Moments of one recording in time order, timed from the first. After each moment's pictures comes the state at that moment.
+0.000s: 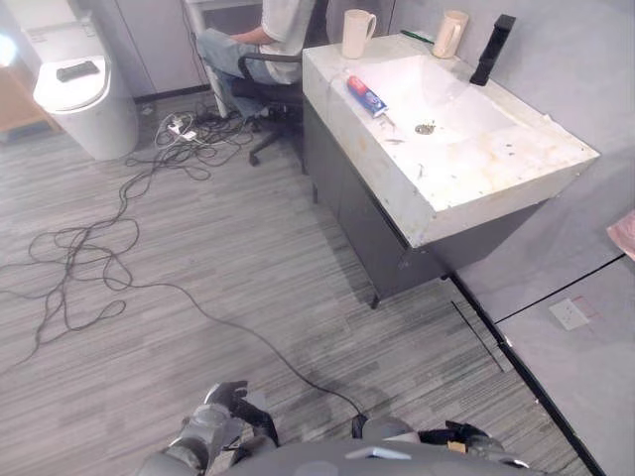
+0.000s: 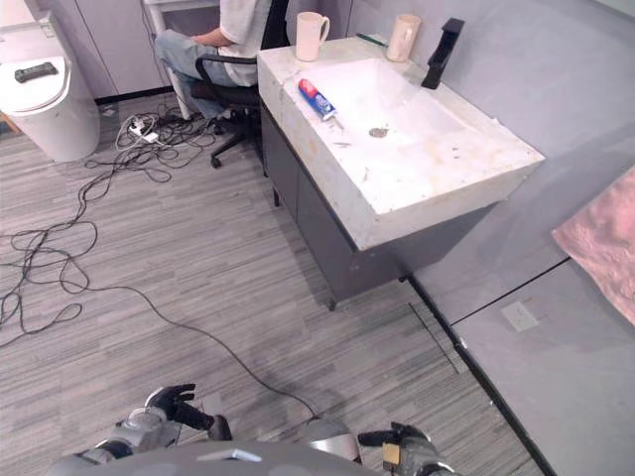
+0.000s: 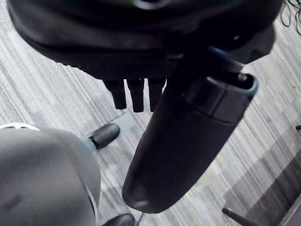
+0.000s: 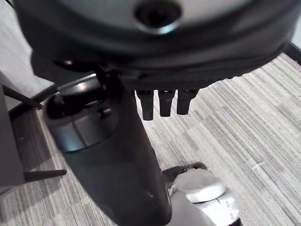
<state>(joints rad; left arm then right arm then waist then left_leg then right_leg) -0.12 0.20 -0.27 1.25 -0.19 0.00 0.08 -0.04 -0.24 0.18 1.28 0.36 0.09 -0.12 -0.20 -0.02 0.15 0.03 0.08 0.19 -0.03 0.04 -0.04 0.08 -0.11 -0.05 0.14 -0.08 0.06</state>
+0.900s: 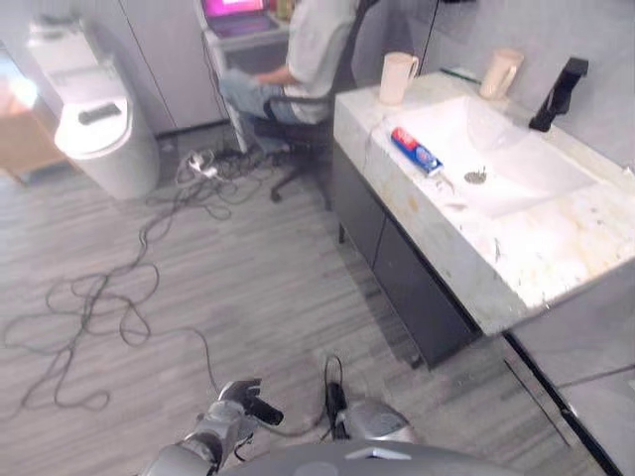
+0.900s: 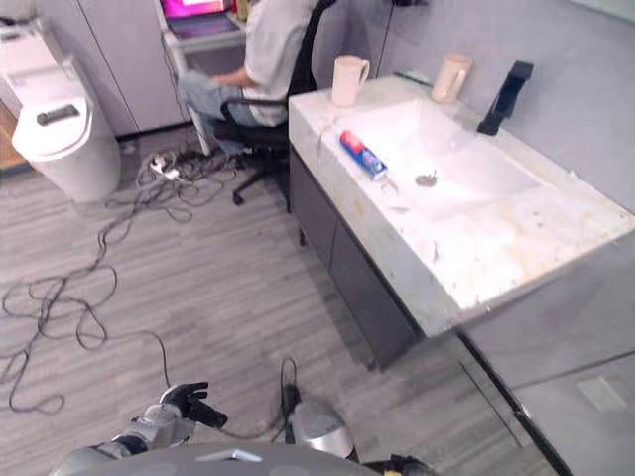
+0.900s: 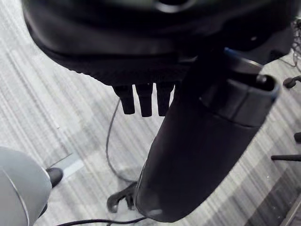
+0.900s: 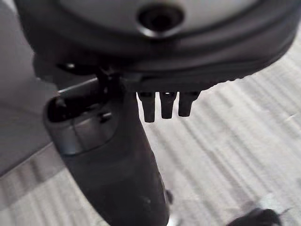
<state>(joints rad) -0.15 0.14 -0.27 1.29 -0.19 0.00 0.09 0.00 -0.26 0.16 1.26 0.33 0.12 -0.10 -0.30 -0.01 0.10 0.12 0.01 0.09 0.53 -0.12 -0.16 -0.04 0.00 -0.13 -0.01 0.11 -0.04</state>
